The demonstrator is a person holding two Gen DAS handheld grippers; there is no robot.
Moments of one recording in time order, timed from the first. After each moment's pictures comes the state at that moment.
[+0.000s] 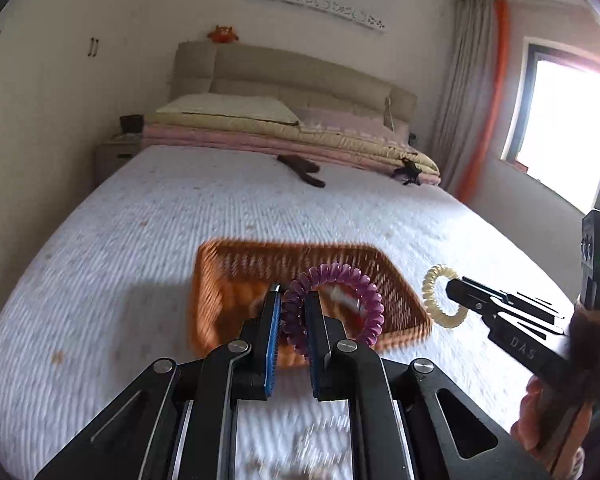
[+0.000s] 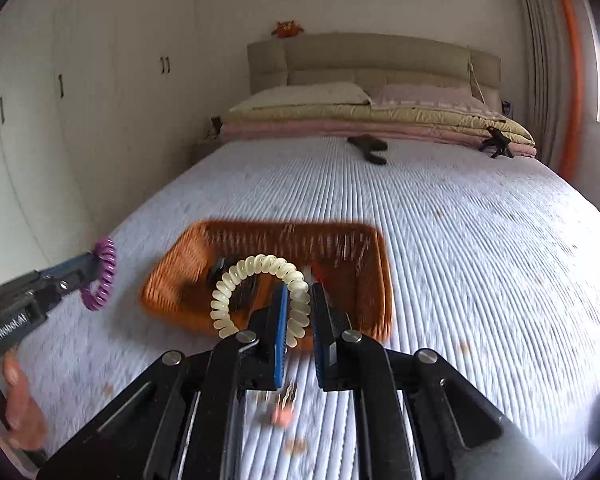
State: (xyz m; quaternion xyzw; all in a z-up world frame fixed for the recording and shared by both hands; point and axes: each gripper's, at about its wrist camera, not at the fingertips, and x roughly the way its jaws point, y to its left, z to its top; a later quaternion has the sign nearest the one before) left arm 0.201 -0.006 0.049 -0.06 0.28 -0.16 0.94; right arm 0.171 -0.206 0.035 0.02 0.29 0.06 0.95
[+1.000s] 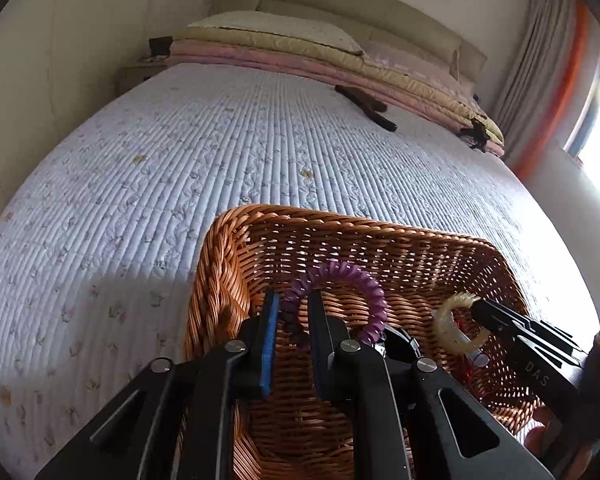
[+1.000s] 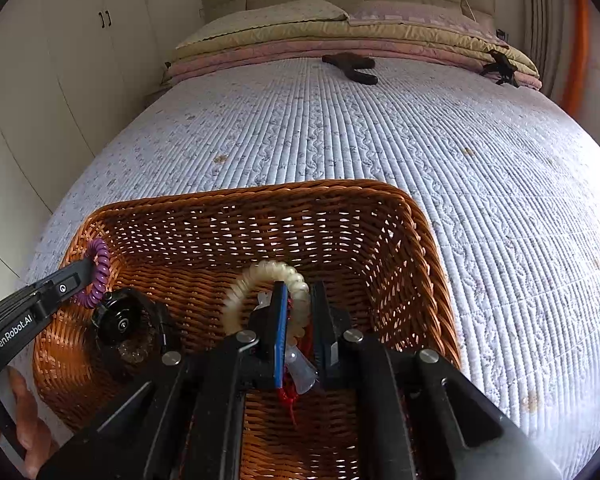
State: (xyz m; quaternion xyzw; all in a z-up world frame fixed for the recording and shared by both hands) left arm 0.358 -0.004 -0.045 -0.09 0.41 -0.09 0.90; right arm 0.338 -0.210 -0.060 0.06 0.43 0.02 0.90
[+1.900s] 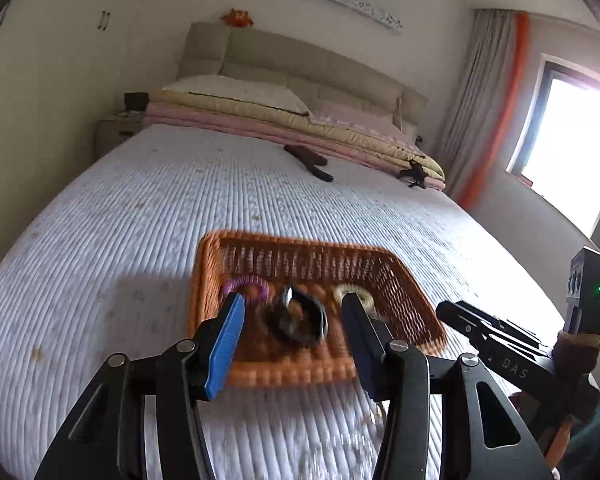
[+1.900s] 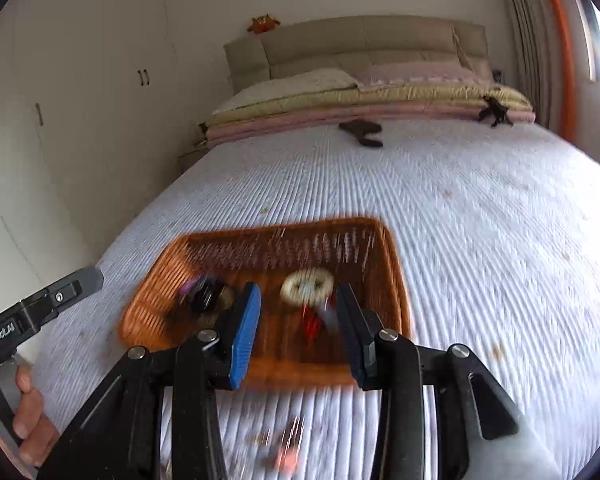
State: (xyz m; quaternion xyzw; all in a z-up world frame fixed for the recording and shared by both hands) left arm 0.210 0.013 0.021 -0.11 0.30 -0.16 0.94; right arm 0.198 -0.220 0.002 0.09 0.32 0.06 0.94
